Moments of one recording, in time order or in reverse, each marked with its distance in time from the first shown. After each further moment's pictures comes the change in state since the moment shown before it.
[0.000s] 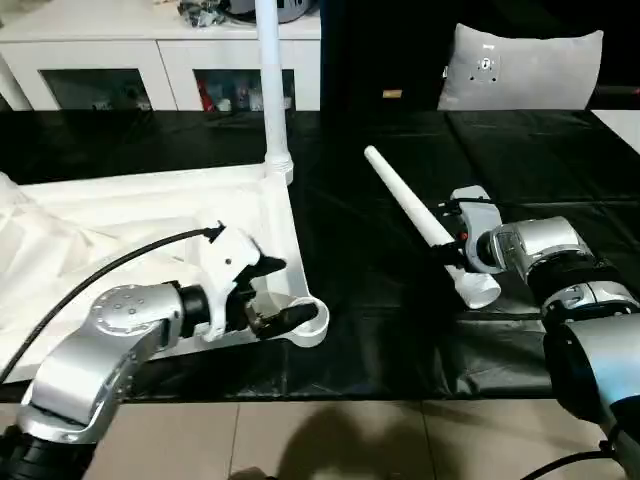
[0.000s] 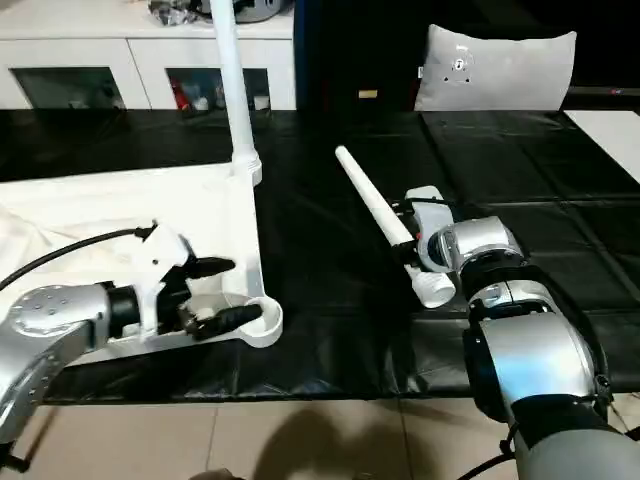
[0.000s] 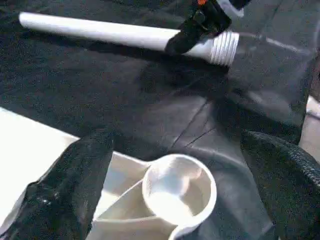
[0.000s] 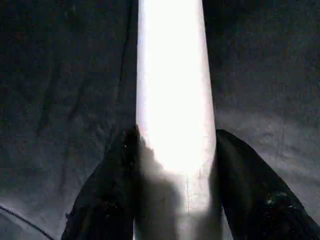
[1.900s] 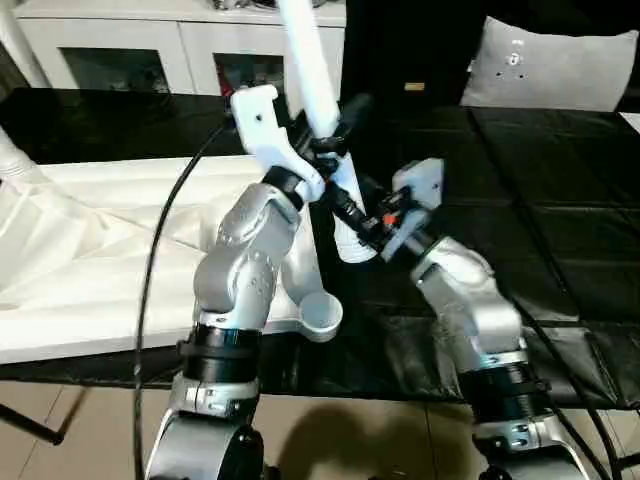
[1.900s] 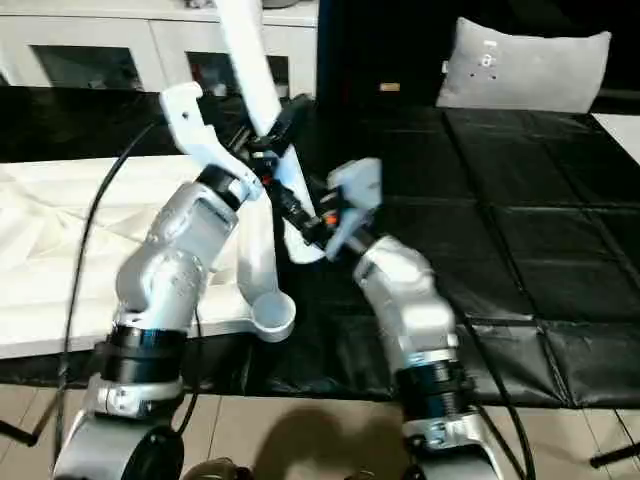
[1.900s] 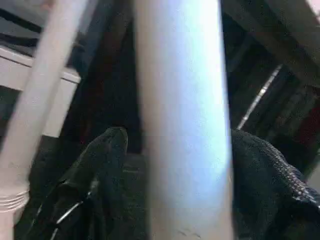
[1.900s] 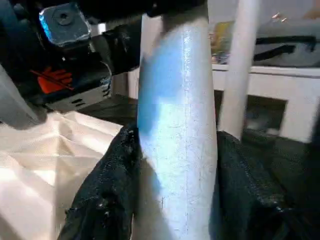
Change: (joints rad) left arm -0.415 -0.646 0.193 0.470 -0.033 -0.441 0.594; right arm 0.539 0.352 0.052 -0.949 0.124 -0.599 0.021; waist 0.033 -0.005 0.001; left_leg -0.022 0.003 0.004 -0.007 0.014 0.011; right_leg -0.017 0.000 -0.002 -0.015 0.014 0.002
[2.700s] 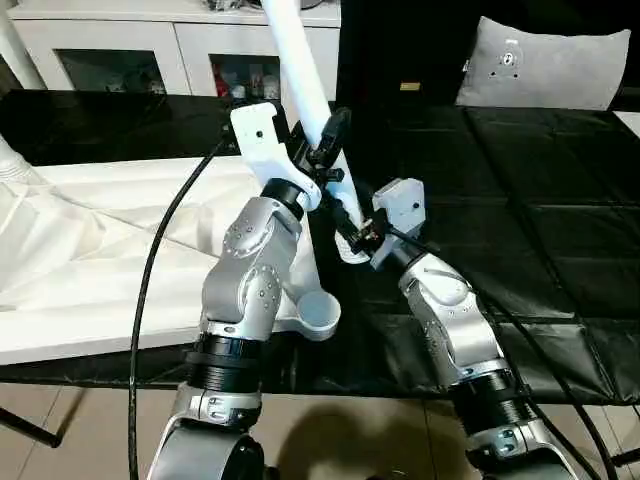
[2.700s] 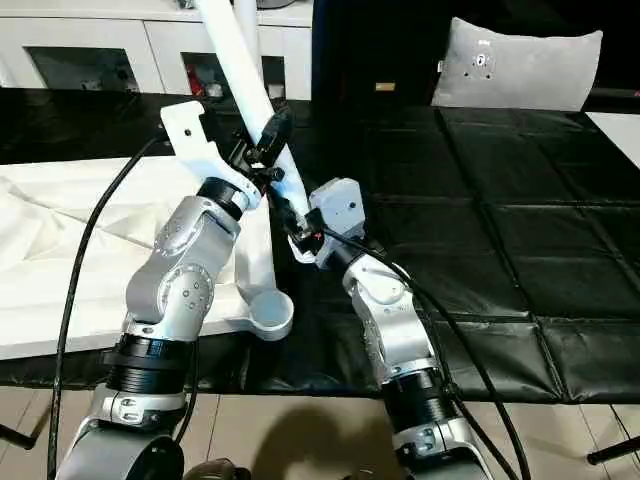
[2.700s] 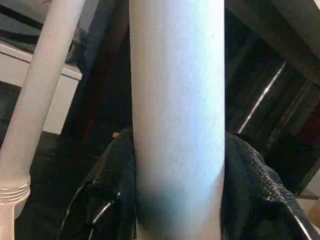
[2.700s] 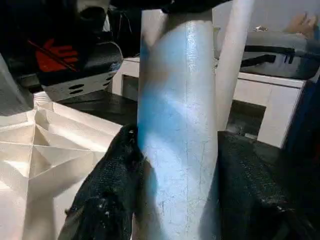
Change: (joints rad) left arm 0.011 -0.003 -0.028 0.024 -0.001 -0.039 0.022; right arm -0.002 0.016 0.031 0.100 -0.070 -0.133 -0.079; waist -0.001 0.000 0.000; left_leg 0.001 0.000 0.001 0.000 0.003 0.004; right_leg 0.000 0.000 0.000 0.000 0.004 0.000
